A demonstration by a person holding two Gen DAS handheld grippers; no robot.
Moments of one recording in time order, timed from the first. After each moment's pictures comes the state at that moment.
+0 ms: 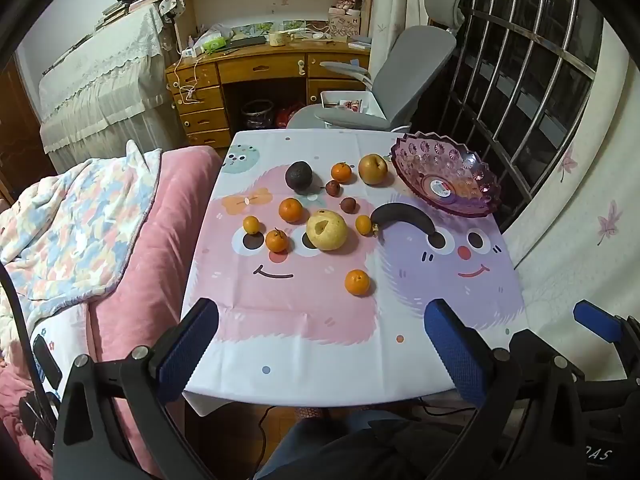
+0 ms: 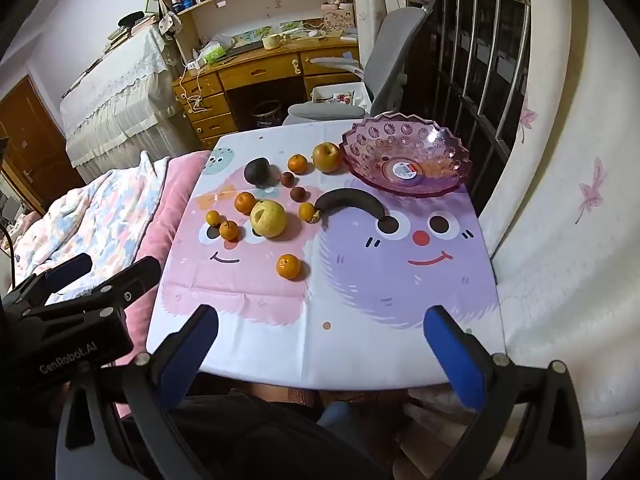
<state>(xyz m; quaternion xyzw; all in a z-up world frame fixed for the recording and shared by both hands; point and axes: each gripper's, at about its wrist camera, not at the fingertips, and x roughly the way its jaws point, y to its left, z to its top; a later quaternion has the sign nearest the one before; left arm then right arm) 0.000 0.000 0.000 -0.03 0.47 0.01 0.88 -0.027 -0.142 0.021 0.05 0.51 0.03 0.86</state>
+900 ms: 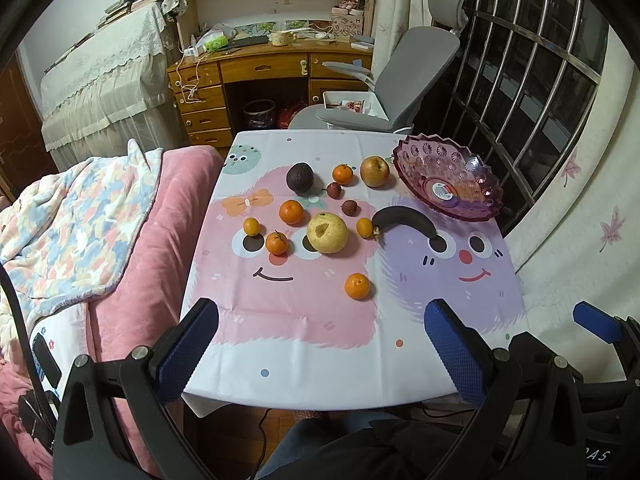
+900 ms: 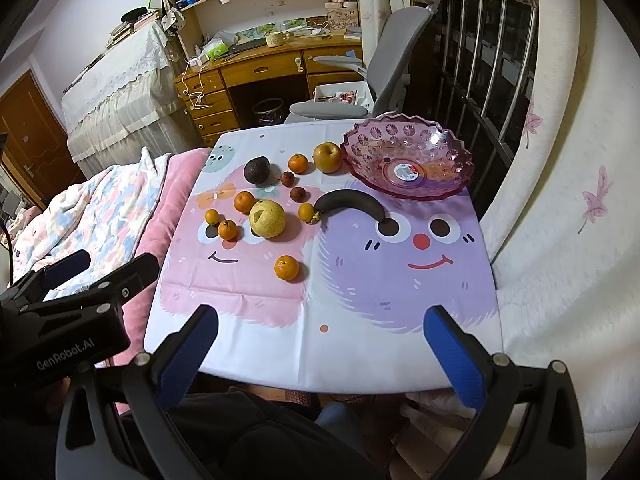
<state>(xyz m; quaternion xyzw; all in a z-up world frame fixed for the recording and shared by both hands) 0.000 0.000 -0.001 -0.03 0.47 0.01 0.88 -0.021 -0.142 0.020 0.05 0.51 0.03 0.86</state>
